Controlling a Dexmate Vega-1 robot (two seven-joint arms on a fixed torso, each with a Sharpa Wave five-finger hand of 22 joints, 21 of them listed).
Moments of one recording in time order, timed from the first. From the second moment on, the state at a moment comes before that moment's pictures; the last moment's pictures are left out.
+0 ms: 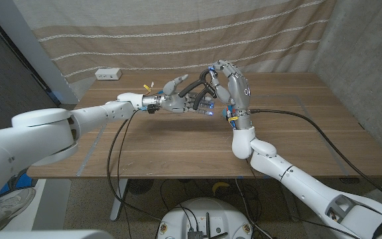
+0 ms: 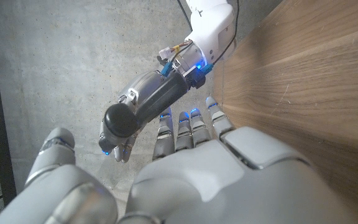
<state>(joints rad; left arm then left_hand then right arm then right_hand) 0.03 0.59 1.45 -0.84 -1.50 -0.21 -1.38 0.09 -0.16 0.36 -0.14 0.26 0.48 0.16 0.25 0.19 0.20 0.14 0.21 0.18 0.16 0.12 0.19 0.18 0.13 0.20 0.22 0.19 -0.79 -0.41 -0.68 -1.47 -0.78 0.22 -1.11 0.91 0.19 0.39 -0.02 0.26 0.63 -0.14 0.81 0.27 0.48 -0.22 0.43 0.80 0.39 -0.05 0.34 0.67 0.35 -0.04 0.49 0.21</state>
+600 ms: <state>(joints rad) 0.04 0.58 1.42 -0.85 -1.51 -0.18 -1.38 0.35 -0.01 0.47 -0.18 0.20 0.57 0.12 0.32 0.28 0.43 0.10 0.21 0.18 0.46 0.04 0.21 0.17 0.42 0.16 0.31 0.21 -0.78 -0.39 -0.66 -1.46 -0.81 0.25 -1.12 0.90 0.19 0.45 0.05 0.25 0.62 -0.14 0.83 0.27 0.48 -0.22 0.44 0.81 0.39 -0.04 0.34 0.69 0.34 -0.04 0.49 0.21</state>
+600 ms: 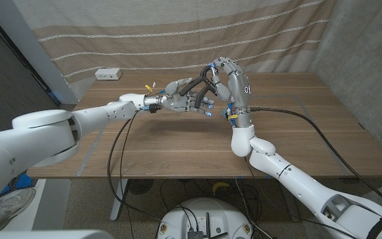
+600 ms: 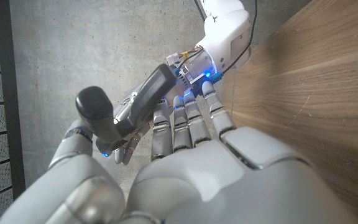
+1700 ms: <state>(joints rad) 0.15 0.50 1.20 -0.81 -1.52 -0.07 -1.38 0.80 -0.01 0.57 -0.19 0.22 0.34 0.12 0.57 0.50 0.50 0.10 0.21 0.19 0.72 -0.02 0.25 0.18 0.59 -0.02 0.58 0.34 -0.73 -0.40 -0.71 -1.39 -0.82 0.26 -1.12 0.91 0.20 0.46 0.05 0.26 0.60 -0.14 0.80 0.03 0.47 -0.22 0.44 0.83 0.39 -0.04 0.33 0.71 0.34 -0.04 0.51 0.21</state>
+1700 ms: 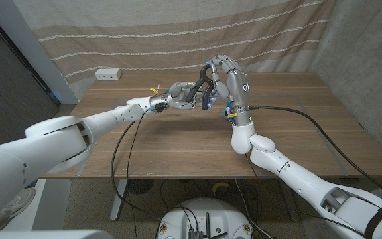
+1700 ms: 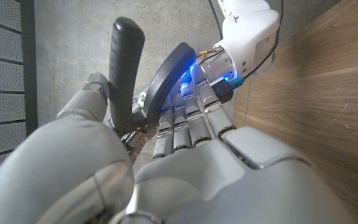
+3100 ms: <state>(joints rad) 0.19 0.52 1.13 -0.86 -1.46 -0.09 -1.38 0.88 -0.10 0.57 -0.19 0.18 0.04 0.12 1.32 0.50 0.74 0.02 0.54 0.69 0.90 0.00 0.43 0.47 0.50 -0.05 1.09 0.34 -0.79 -0.37 -0.63 -1.41 -0.90 0.30 -1.11 0.55 0.08 0.30 0.13 0.18 0.32 -0.09 0.61 0.50 0.33 -0.17 0.31 0.74 0.36 -0.04 0.28 0.76 0.35 -0.02 0.55 0.19</state>
